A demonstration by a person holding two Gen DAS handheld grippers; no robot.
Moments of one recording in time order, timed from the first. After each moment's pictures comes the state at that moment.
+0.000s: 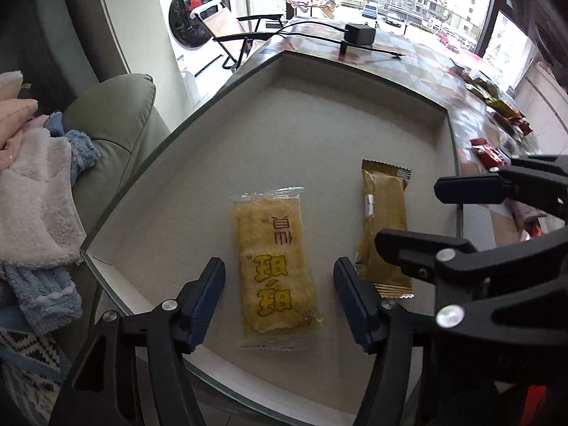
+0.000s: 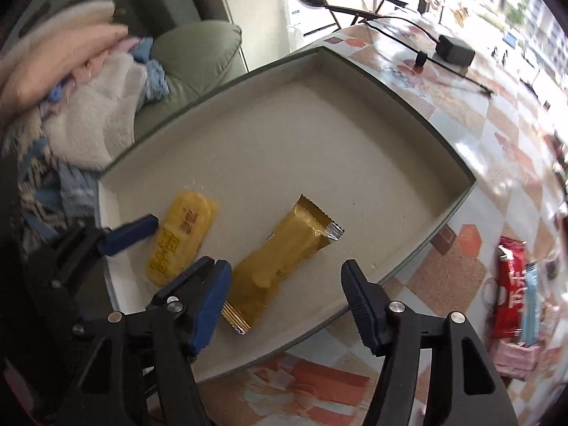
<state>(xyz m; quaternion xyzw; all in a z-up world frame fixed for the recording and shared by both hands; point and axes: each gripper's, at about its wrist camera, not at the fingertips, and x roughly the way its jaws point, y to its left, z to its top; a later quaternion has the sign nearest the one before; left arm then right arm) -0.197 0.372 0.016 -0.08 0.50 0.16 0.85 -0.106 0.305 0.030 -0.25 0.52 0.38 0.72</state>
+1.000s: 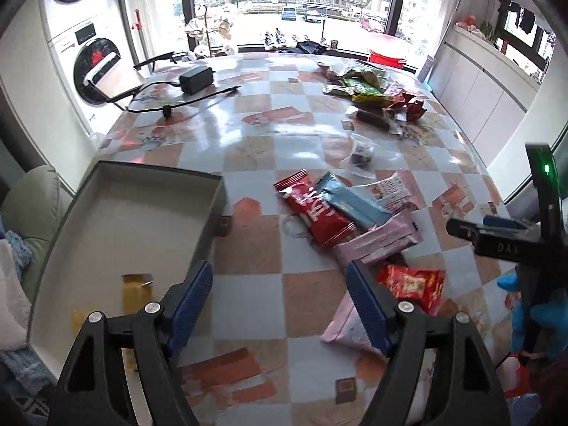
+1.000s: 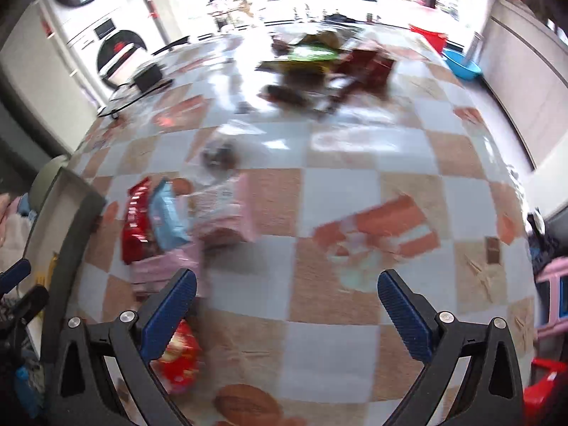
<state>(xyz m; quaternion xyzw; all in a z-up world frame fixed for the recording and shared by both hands) -0.089 0.201 0.082 -0.04 0.49 0.01 0.87 0.001 -0.058 0.026 0.00 0.54 0.10 0.83</state>
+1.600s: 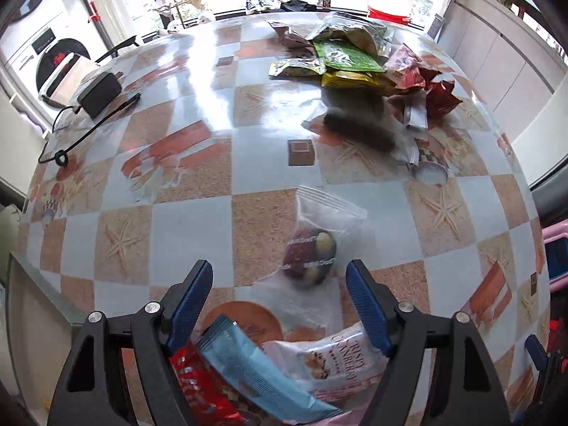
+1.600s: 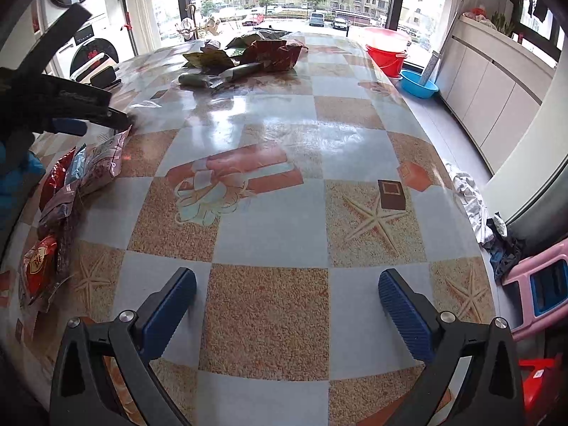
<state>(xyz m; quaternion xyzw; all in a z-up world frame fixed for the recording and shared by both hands) 0.085 0.108 0.017 0.01 0.56 0.02 0.83 -0.039 -0.112 -0.002 -0.05 0.47 0.06 0.88</state>
